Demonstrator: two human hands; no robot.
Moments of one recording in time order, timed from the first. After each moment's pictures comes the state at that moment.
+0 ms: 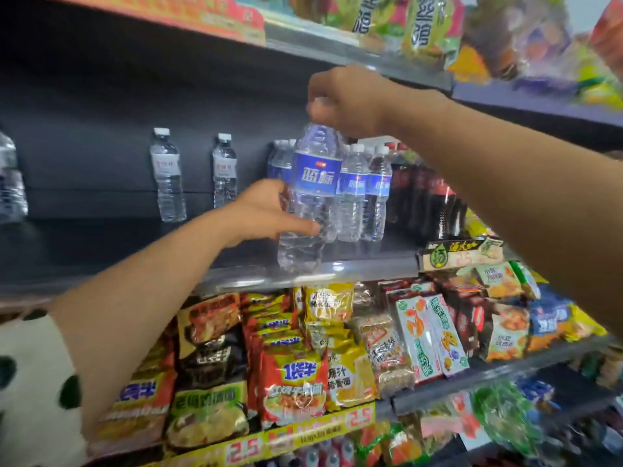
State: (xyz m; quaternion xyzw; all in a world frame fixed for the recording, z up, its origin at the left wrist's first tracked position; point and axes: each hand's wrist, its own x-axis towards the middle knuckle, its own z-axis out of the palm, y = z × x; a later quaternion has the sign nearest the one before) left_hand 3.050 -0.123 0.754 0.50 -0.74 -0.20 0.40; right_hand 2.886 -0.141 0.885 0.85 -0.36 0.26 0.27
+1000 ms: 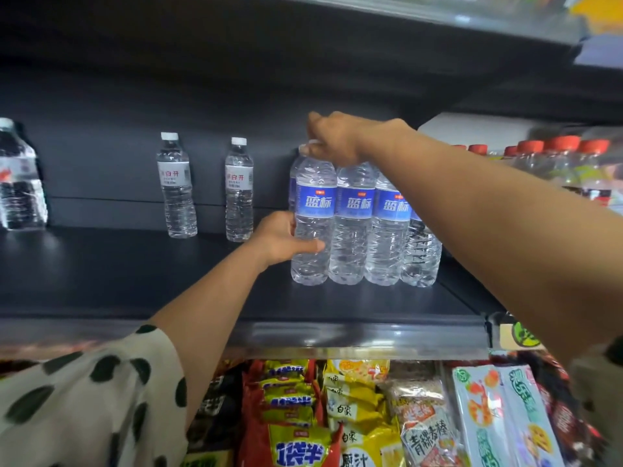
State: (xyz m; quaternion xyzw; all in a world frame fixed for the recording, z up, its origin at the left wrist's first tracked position) left_hand 3.050 -0.308 0.724 0.61 -0.62 -0.16 0.47; right_hand 2.923 -0.364 0.879 0.90 -0.33 0.17 0.23
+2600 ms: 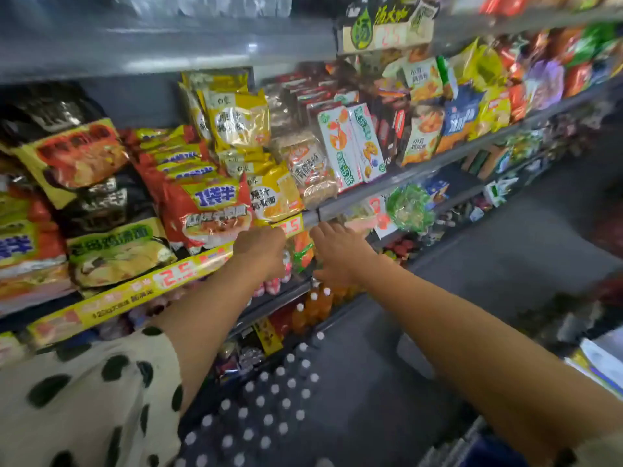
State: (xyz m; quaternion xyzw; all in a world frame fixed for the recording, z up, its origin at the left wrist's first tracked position) left_hand 2.914 -0.100 0.446 0.60 -0.79 -0.04 -0.09; right_hand 2.756 -0.089 0.419 0.82 -0.57 -0.03 0.01
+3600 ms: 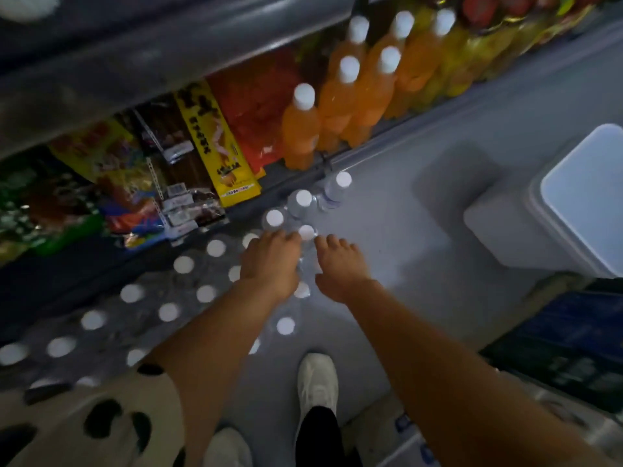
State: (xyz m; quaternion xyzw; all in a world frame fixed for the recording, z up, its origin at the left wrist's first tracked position) left_hand 2.858 -0.145 -0.237 0.58 -0.75 -0.24 -0.20; right_hand 2.728 -0.125 -0.295 0.72 -0.62 -0.18 -0.26
